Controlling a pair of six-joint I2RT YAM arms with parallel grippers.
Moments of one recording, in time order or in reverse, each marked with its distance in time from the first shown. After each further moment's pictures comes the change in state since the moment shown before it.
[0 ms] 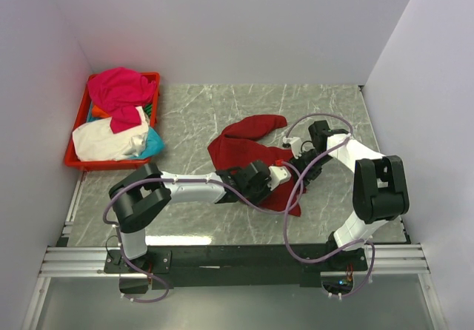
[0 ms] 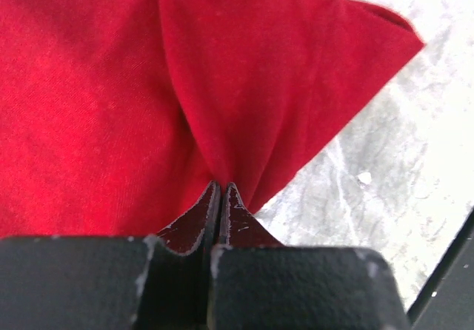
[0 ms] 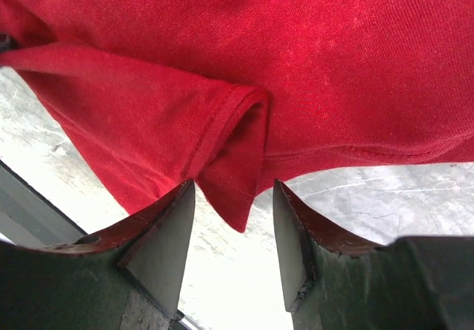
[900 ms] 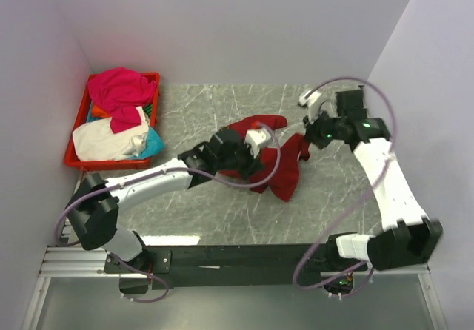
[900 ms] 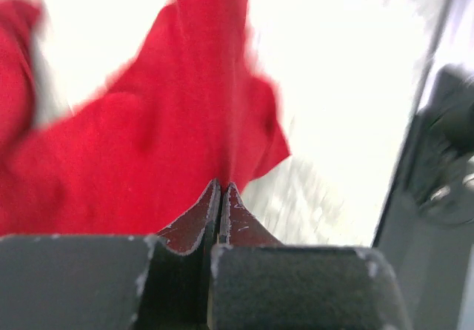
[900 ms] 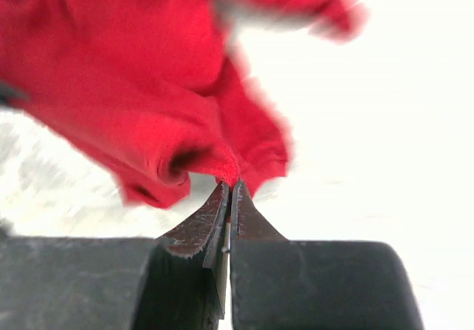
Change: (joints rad) left arm 0.171 -0.303 -0.027 0.046 0.209 -0.013; right arm -0.001 -0.352 0.285 -0.051 -0.023 0.021
